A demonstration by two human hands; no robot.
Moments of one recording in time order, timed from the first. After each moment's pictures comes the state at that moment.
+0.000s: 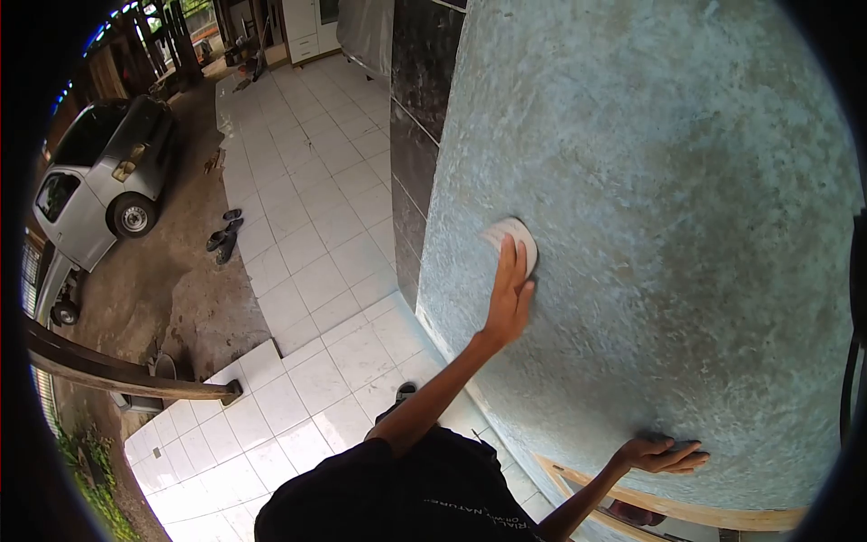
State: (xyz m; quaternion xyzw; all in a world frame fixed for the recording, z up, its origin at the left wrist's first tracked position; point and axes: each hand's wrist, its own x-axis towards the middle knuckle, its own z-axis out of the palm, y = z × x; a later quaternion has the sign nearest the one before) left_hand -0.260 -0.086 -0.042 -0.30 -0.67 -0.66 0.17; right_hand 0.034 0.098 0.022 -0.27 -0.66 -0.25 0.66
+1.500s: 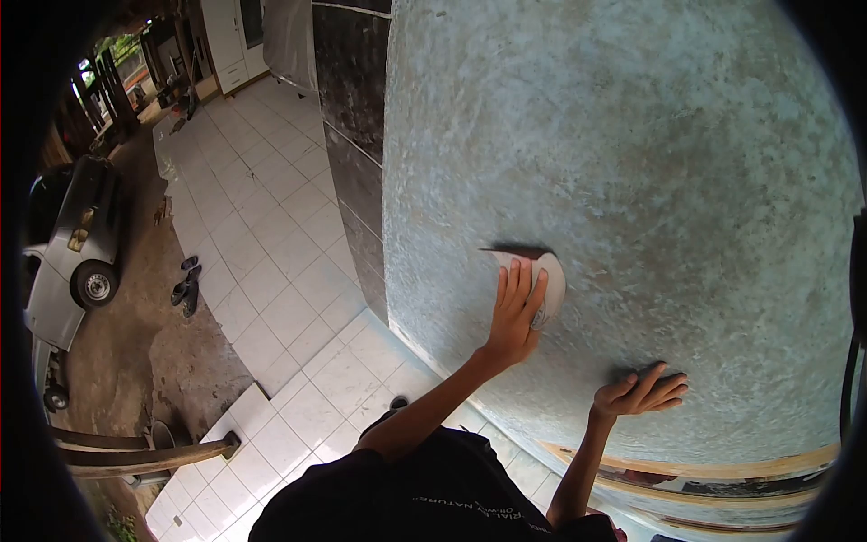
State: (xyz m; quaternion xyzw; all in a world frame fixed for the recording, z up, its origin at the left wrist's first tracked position) left_hand -0.242 -0.061 -0.031 -0.43 -0.65 -0.58 0.23; right_hand -0.060 0.062 0.023 -0.21 -0.71 -0.28 0.61
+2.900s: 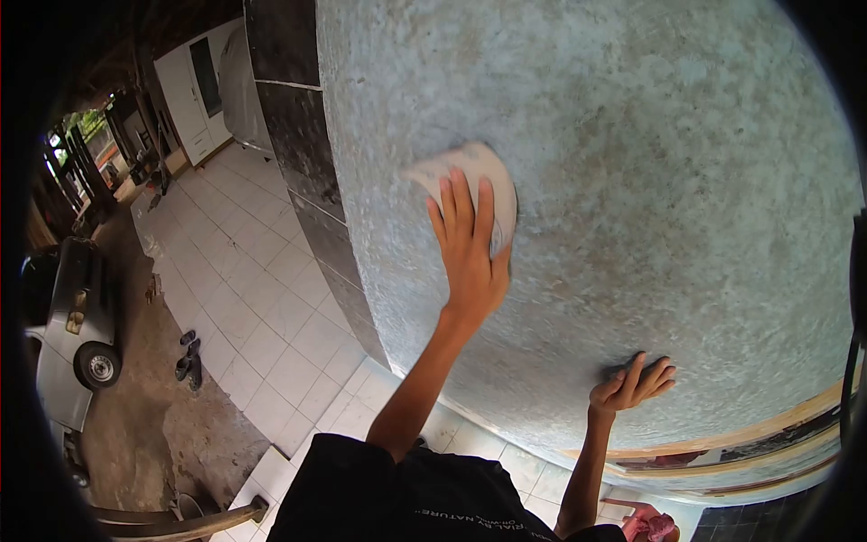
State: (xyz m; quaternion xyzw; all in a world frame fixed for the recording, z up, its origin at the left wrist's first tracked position) left_hand -0.325 -0.074 0.114 -0.41 -0.62 -0.56 0.36; right_hand -0.055 0.062 0.010 -0.21 -0.72 -0.25 0.62
